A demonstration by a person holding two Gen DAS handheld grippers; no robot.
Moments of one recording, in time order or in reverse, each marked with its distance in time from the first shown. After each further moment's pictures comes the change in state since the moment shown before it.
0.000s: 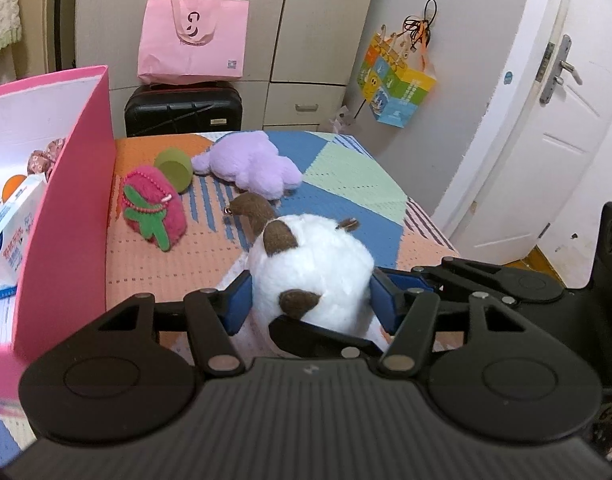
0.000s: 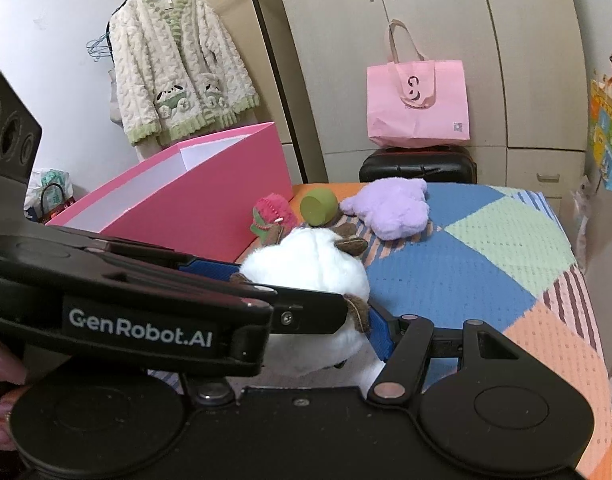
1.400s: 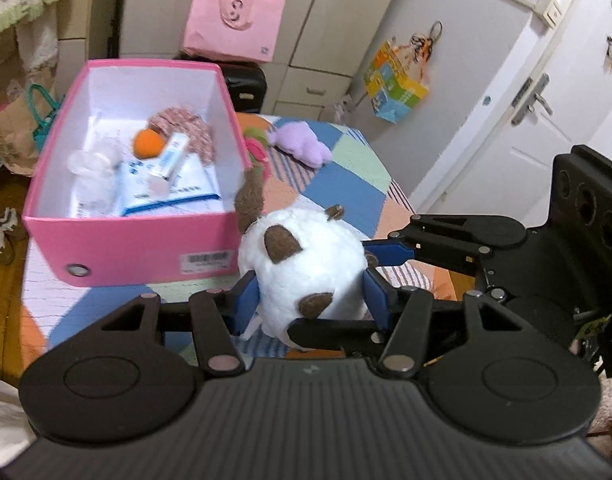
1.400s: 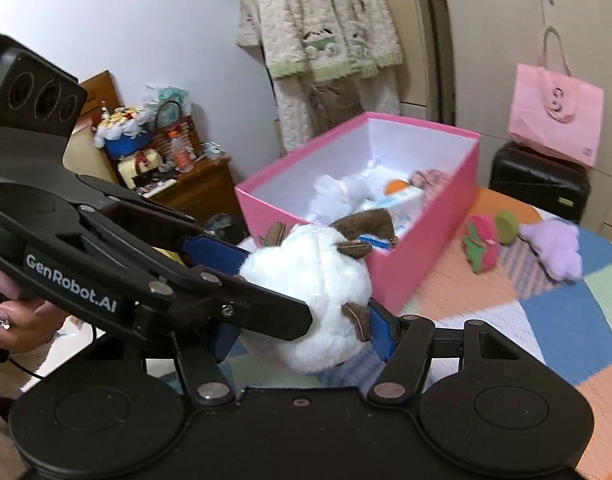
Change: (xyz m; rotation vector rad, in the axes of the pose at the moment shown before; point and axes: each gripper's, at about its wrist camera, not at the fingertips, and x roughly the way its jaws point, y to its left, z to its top) left arm -0.200 0.075 -0.011 -0.131 0.086 -0.061; right arm -0.051 0.160 0.054 -0.232 0.225 0.267
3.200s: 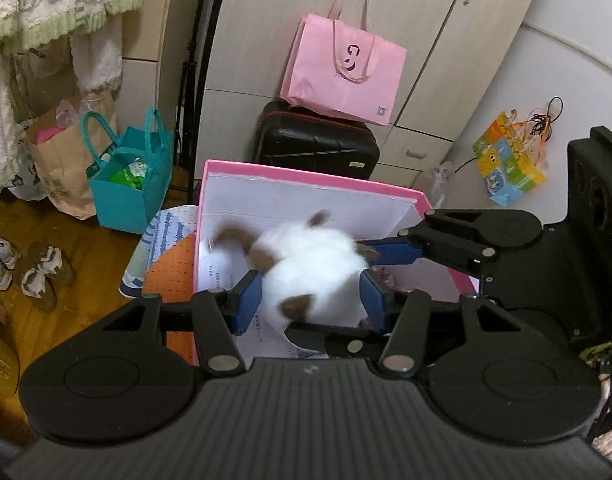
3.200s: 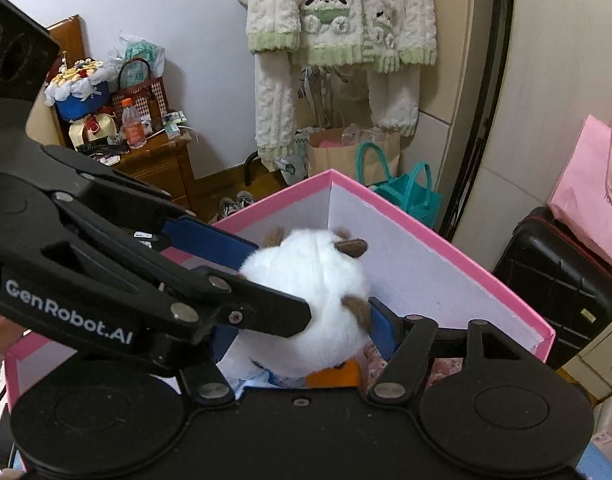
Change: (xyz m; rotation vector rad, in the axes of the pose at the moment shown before) left arm 0.109 0.190 0.150 -0.101 -0.096 0.157; right arm 0.233 -0.087 0.169 -0.207 0.117 -0.045
